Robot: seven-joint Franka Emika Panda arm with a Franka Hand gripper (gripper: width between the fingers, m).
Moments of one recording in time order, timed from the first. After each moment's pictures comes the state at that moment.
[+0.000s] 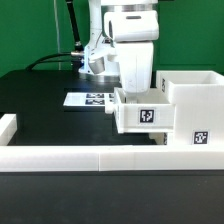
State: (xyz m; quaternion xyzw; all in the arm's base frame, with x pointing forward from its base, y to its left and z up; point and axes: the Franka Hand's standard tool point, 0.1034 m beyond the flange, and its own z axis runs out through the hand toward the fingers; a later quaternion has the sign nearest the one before) arm 0.547 0.004 0.056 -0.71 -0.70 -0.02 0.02
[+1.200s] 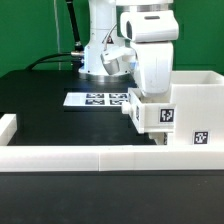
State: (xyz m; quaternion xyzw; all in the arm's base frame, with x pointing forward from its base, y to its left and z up) arm 0.549 0.028 0.056 -0.70 -0.72 -0.02 0.03
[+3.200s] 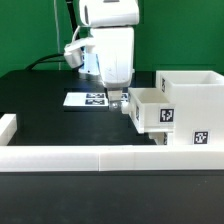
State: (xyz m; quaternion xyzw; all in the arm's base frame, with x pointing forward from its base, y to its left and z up) arm 0.582 -0.029 0.071 -0.69 -0.72 -0.03 0.01
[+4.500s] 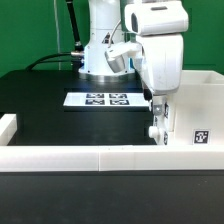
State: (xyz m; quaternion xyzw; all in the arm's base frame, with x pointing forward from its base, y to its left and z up) arm 0.584 0.034 0.068 -0.70 -0.71 -0.03 0.03
